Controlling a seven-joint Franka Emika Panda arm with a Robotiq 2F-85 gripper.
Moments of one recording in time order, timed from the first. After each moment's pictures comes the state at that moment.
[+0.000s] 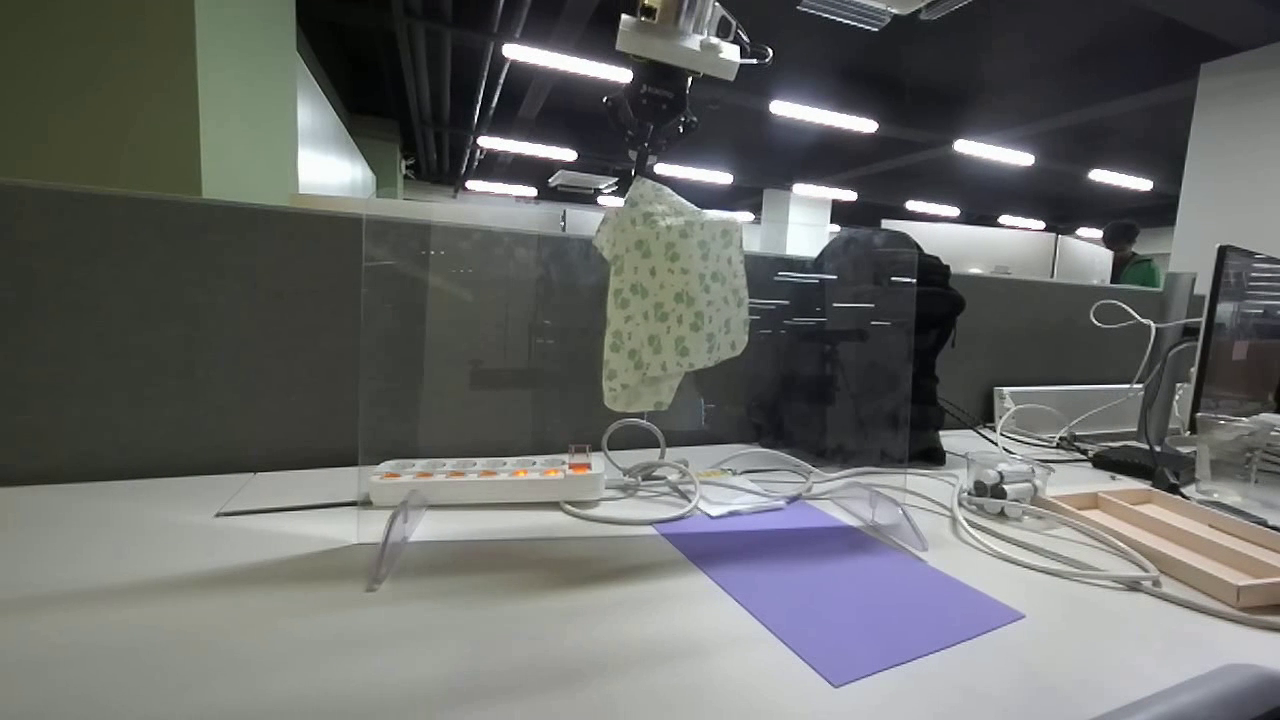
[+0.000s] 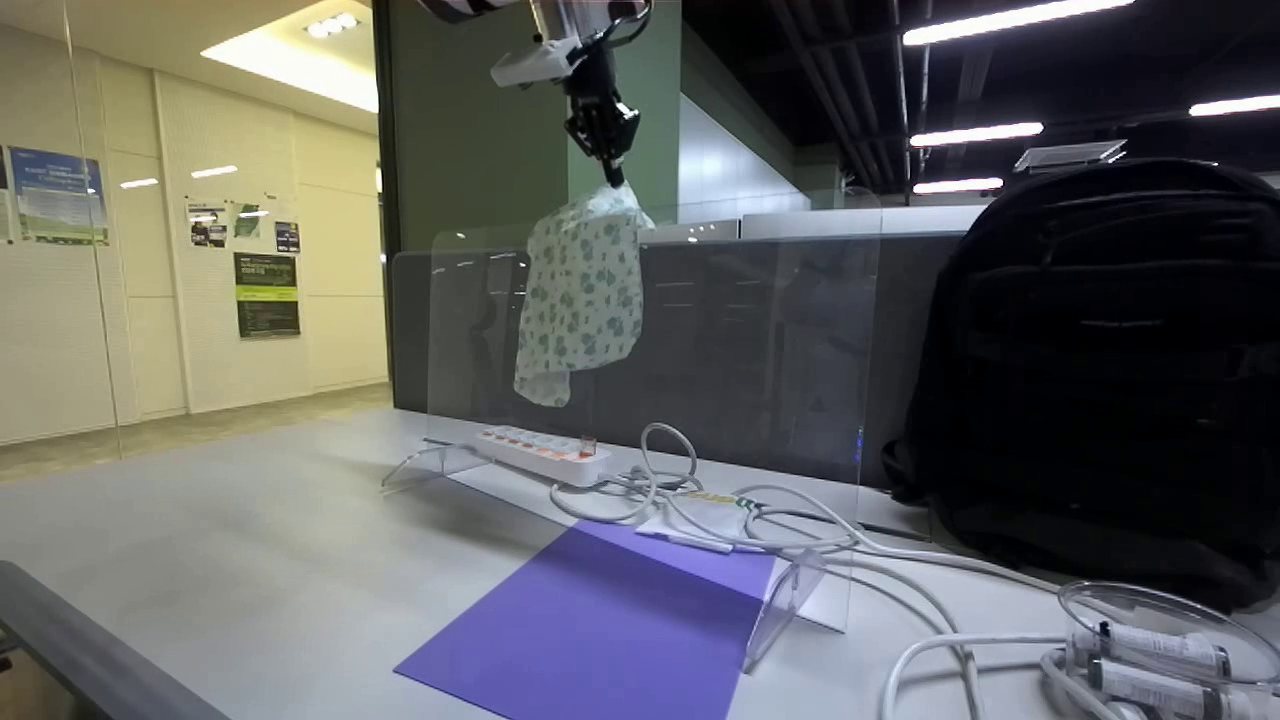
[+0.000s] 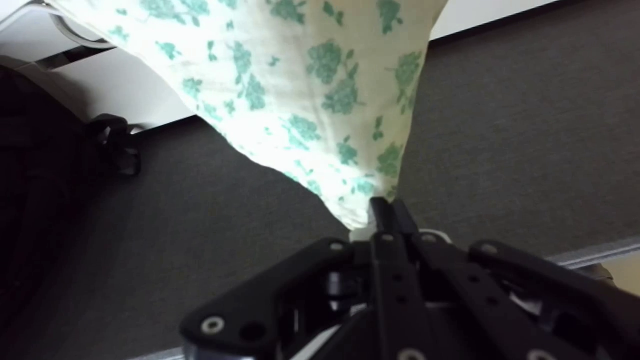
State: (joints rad) arm -0.07 0.23 0.15 -1.63 -0.12 2.42 0.46
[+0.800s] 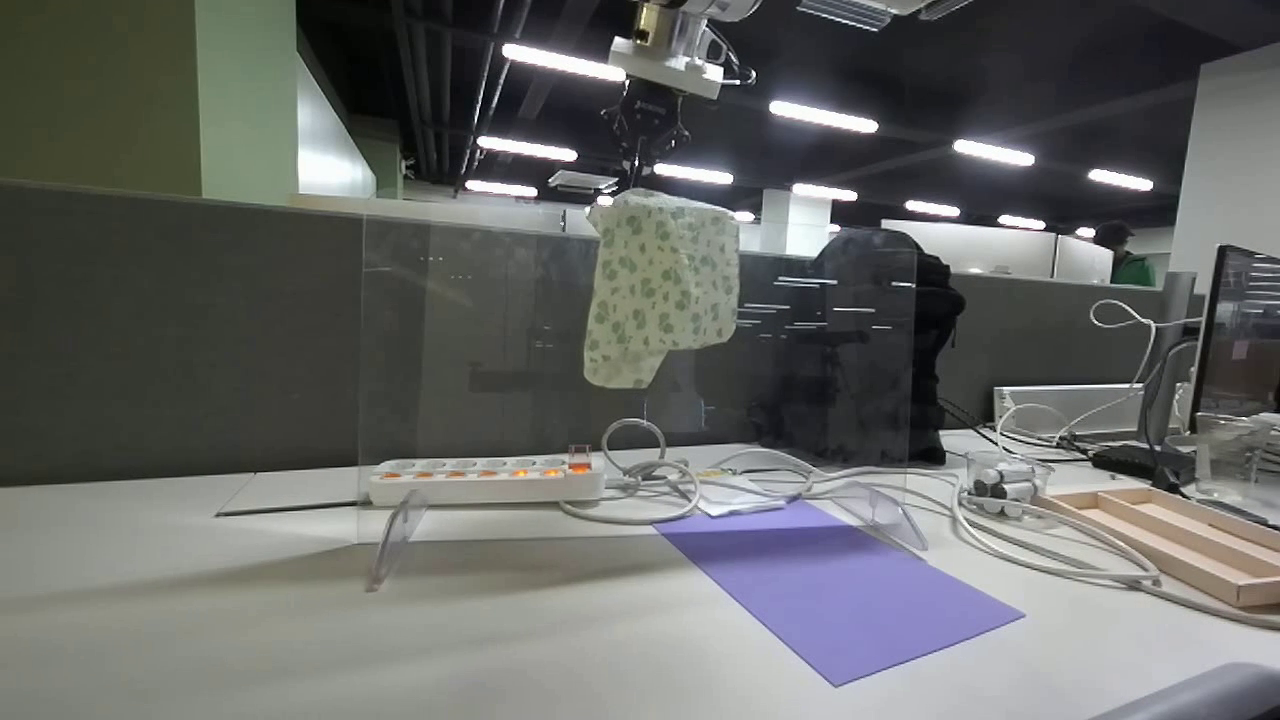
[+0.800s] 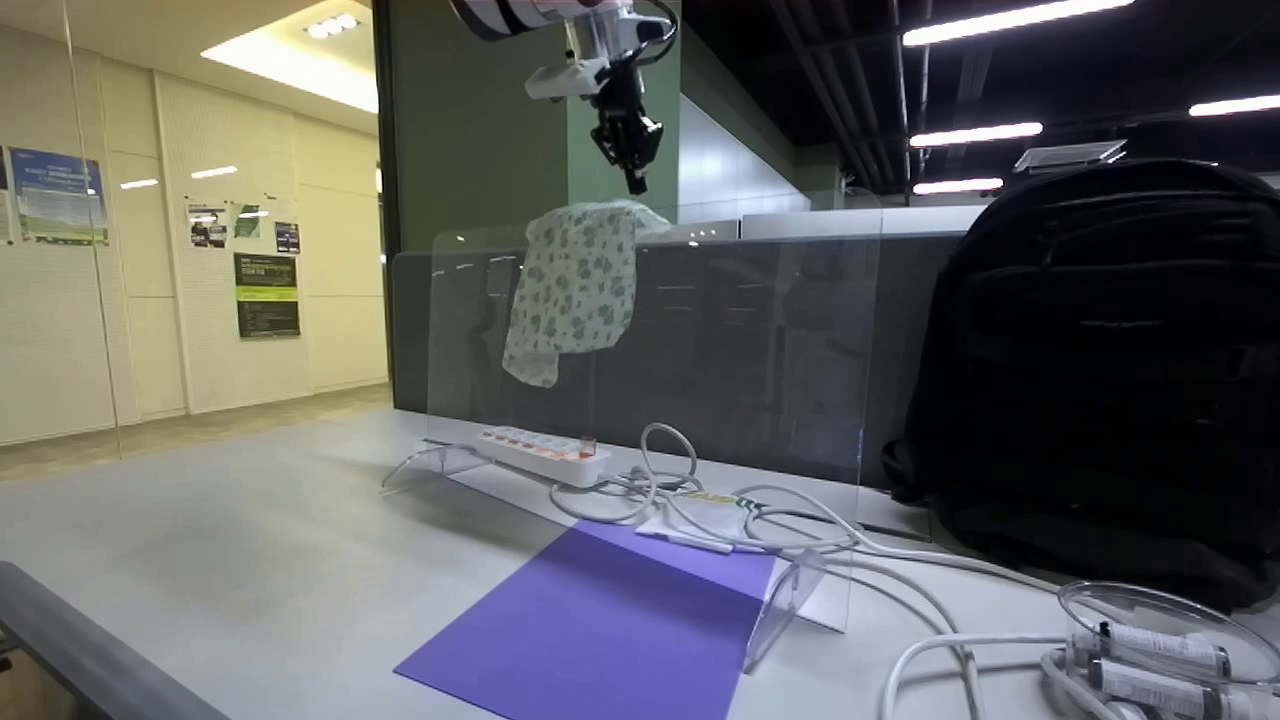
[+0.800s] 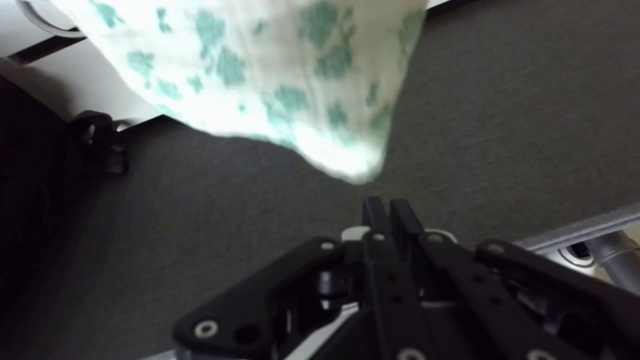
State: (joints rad) arm 0.03 0.40 0.02 -1.39 -0.03 2.34 0.45
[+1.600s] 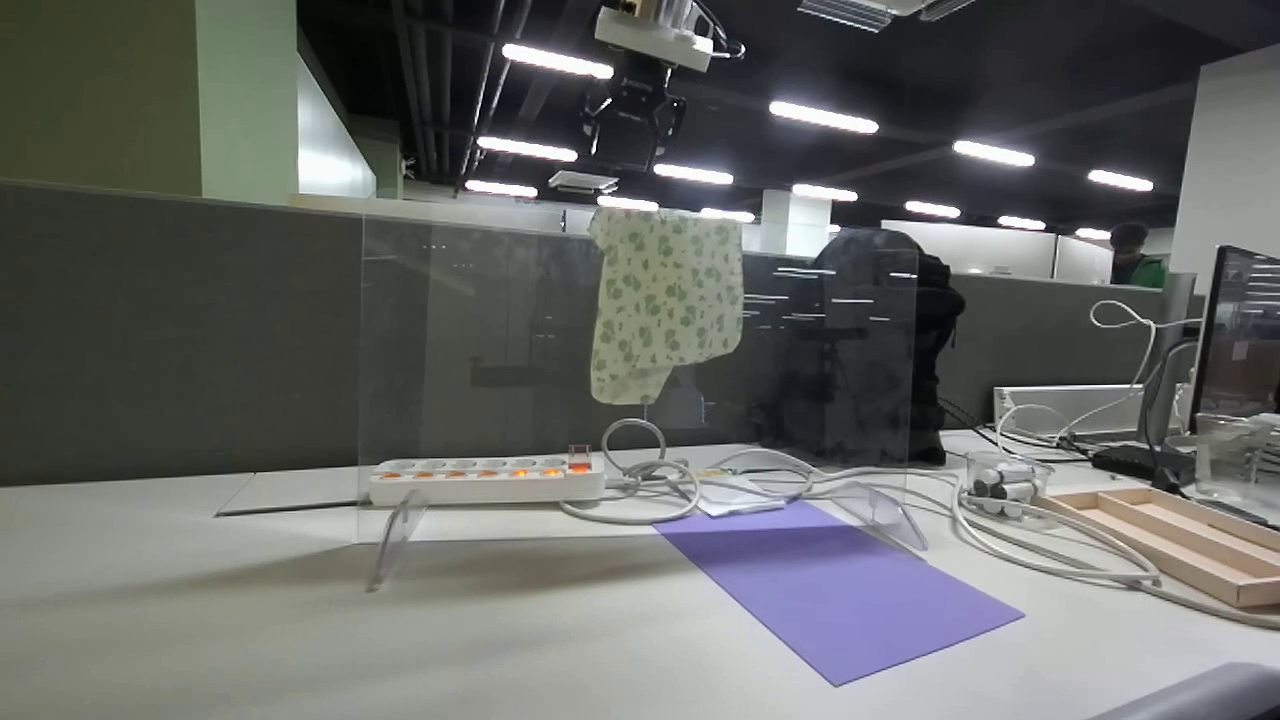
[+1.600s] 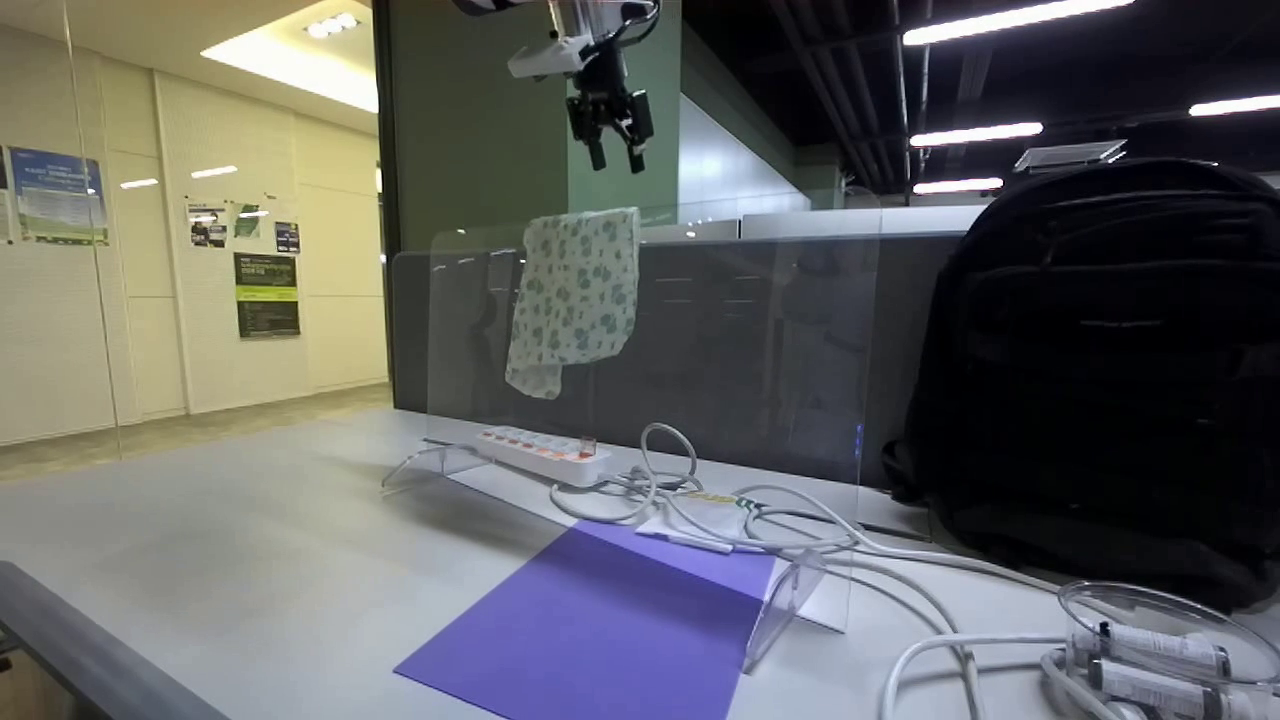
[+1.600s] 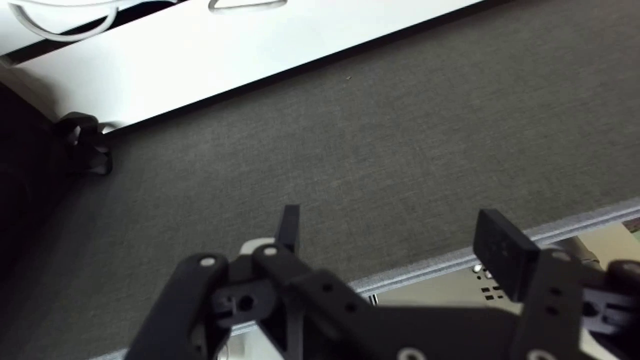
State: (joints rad) arm 0.07 0.39 0.02 -1.33 -0.02 2.24 0.42
